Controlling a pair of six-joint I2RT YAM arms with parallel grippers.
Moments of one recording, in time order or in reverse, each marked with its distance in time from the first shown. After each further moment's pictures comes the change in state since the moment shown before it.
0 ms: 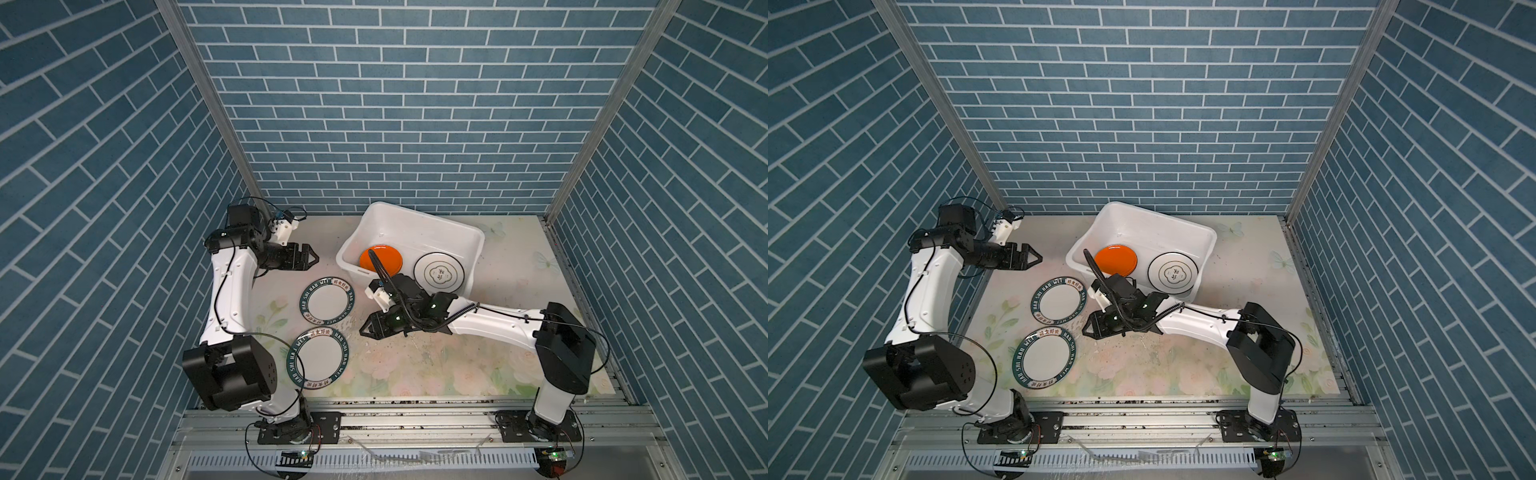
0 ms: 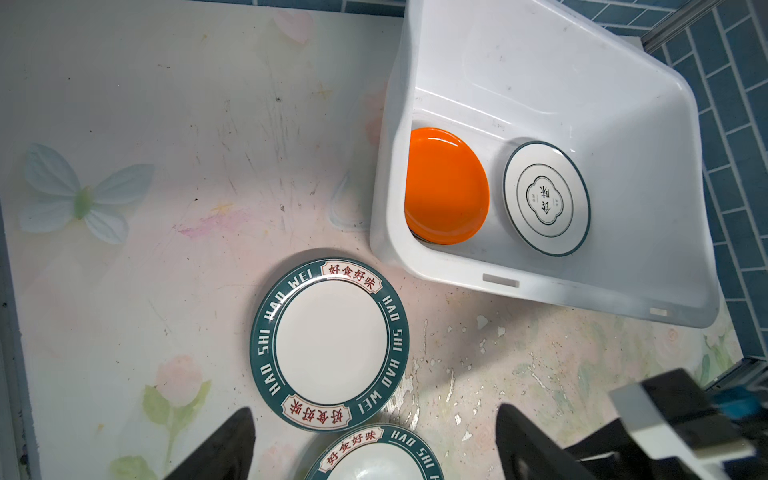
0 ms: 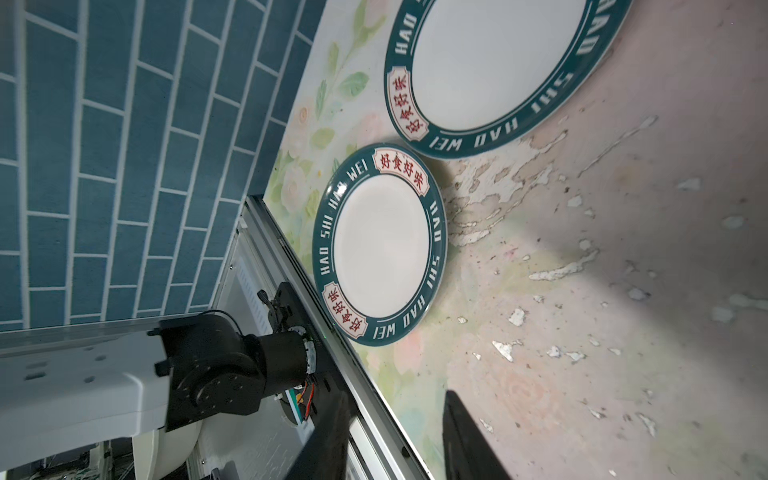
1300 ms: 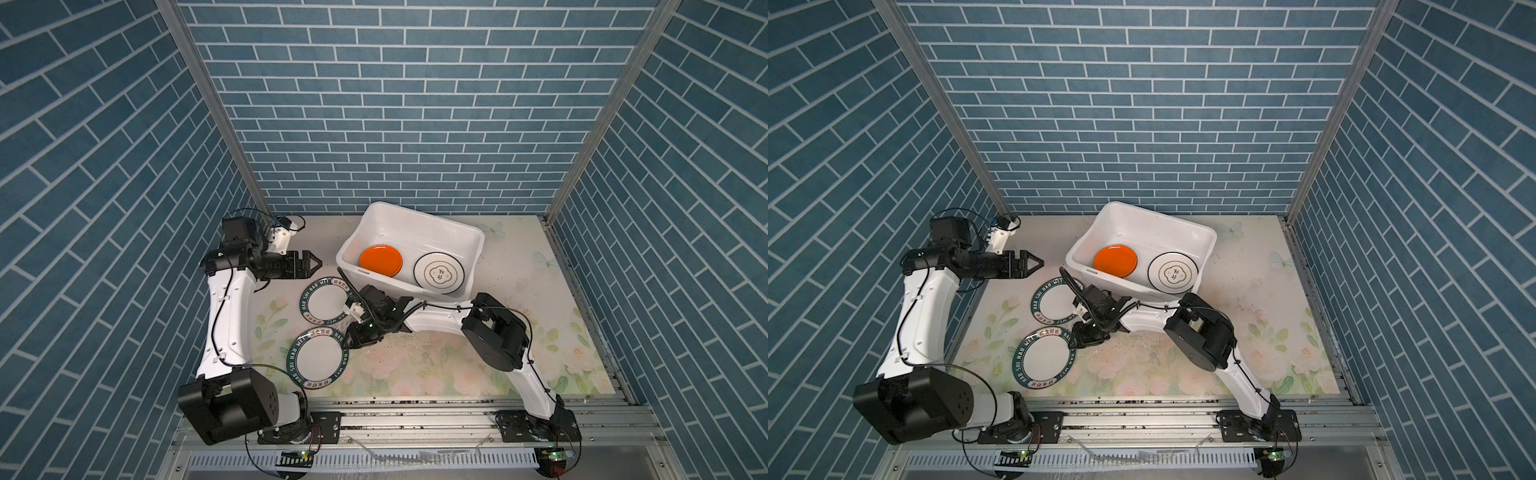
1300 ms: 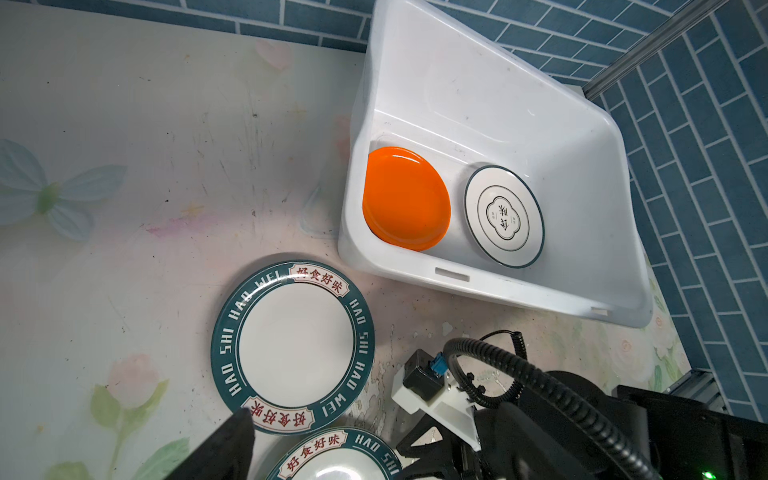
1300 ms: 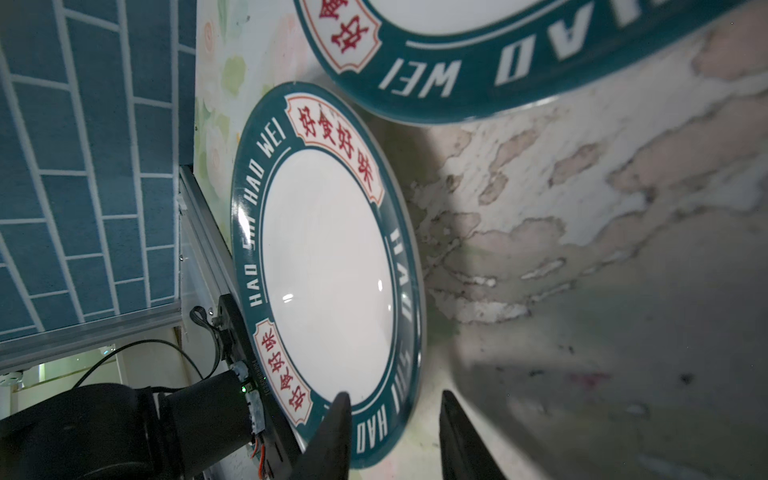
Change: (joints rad) left arm 0.011 -0.154 -0.140 0.076 0.073 -0.080; right arm 0.014 0.399 0.269 -0.006 -0.108 0.006
